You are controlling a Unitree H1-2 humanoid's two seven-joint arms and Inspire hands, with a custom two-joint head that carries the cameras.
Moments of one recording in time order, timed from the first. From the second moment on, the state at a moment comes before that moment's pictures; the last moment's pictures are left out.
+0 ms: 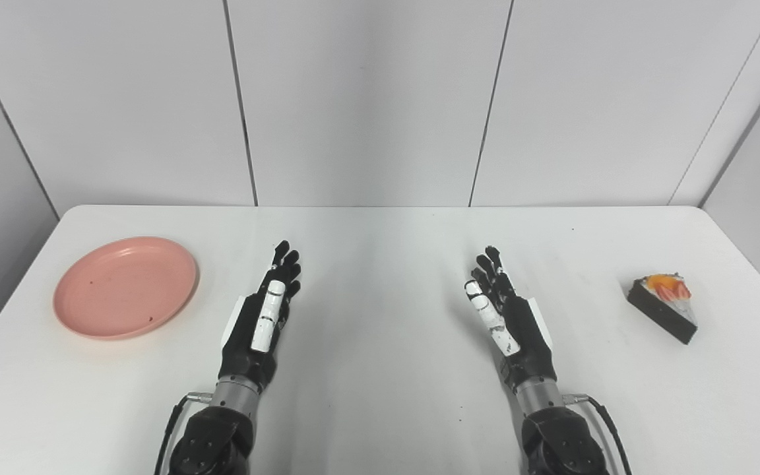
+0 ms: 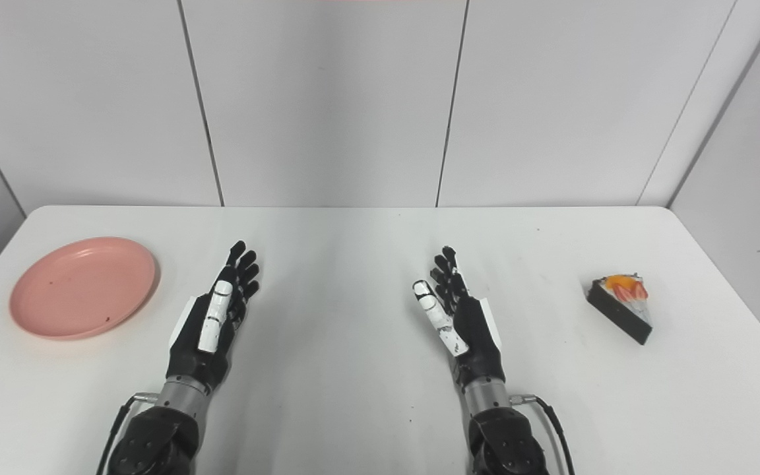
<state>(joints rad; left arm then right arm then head) -0.29 -0.04 -0.03 0.28 -0.10 -0.14 -0.12 -0.24 -0.05 -0.02 0.15 0.04 -0.07 0.02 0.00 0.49</state>
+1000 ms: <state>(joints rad) -0.29 -0.04 -0.04 0.28 -0.09 -0.14 -0.12 -0.24 -0.05 -0.02 0.15 0.04 -0.07 0.02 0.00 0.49</state>
